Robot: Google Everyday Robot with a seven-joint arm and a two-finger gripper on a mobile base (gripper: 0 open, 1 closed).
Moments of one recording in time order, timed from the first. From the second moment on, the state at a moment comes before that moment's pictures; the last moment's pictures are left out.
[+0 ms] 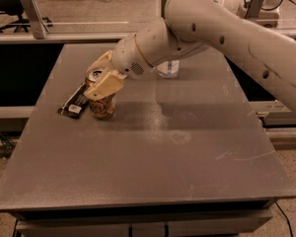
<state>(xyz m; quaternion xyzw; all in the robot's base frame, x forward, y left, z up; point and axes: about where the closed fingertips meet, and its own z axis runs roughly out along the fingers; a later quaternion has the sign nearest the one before) 0.550 0.122 0.910 -0.66 0.57 0.30 0.37</state>
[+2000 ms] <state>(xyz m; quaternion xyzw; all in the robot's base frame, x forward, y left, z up) 0.558 0.119 0.952 -0.65 0.56 0.29 0.41</state>
